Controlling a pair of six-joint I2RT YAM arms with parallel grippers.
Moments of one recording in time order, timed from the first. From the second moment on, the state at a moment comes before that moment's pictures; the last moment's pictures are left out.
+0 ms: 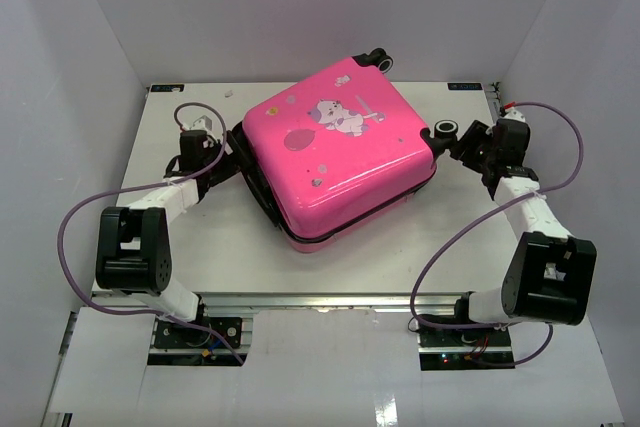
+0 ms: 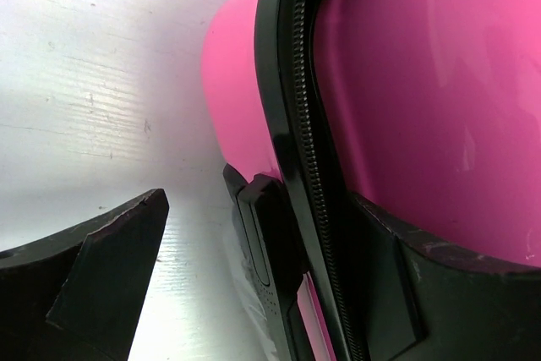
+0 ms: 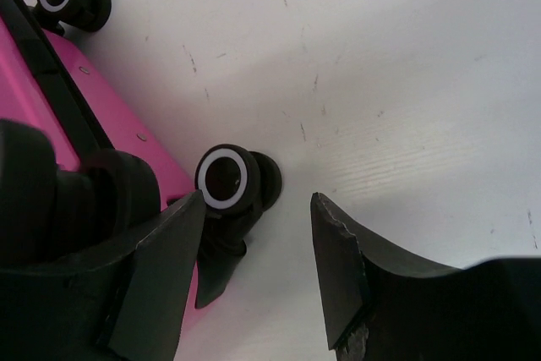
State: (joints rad) left arm -0.05 1.56 0.86 0.08 0.21 -0.55; right arm -0.11 1.37 0.90 -0.08 -0.14 0.38
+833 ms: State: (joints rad) left arm -0.09 1.41 0.78 0.05 0.12 -0.65; right arm -0.09 1.51 0.93 0.03 -0.14 0.39
